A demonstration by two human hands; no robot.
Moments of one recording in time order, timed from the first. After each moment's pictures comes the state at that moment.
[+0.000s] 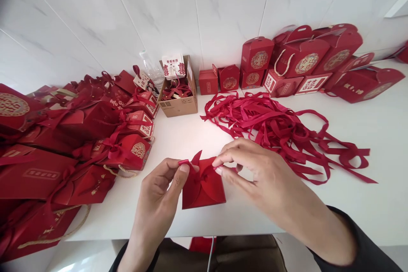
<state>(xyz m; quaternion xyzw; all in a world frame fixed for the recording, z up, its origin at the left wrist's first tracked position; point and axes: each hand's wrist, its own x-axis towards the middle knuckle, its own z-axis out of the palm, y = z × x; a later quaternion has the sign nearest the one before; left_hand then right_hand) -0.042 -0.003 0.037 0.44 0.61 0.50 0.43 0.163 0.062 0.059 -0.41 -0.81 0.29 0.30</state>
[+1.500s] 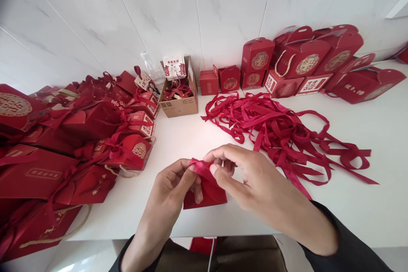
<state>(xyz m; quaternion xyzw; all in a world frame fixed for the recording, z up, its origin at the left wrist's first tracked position) -0.034 0.007 0.036 0.36 0.50 0.51 0.59 0.147 0.060 0.062 -0.44 -0.75 0.42 0.26</state>
